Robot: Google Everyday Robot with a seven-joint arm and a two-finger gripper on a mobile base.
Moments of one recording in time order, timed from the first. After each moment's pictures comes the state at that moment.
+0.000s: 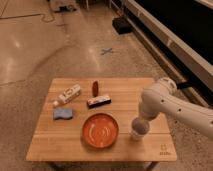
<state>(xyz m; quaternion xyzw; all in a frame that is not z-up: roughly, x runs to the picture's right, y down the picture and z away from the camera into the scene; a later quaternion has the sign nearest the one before) 0.175 0.139 0.723 -0.26 -0.04 -0.08 0.96</state>
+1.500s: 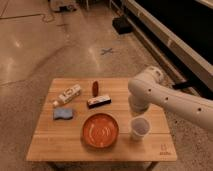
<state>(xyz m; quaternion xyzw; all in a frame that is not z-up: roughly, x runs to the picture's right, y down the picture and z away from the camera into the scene) 0.156 0.109 0.710 -0.28 -0.05 -0.13 0.95</state>
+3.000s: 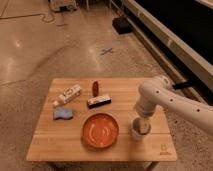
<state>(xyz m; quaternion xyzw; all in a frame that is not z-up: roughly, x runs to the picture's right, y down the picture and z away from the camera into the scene) 0.177 0.162 0.769 -0.34 -0.06 -0.05 0.94</state>
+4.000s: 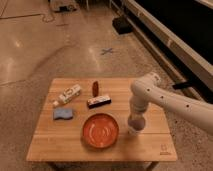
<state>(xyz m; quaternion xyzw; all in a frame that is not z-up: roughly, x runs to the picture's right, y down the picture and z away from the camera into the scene) 0.149 0.138 0.779 -0.32 -0.06 -0.07 0.94</state>
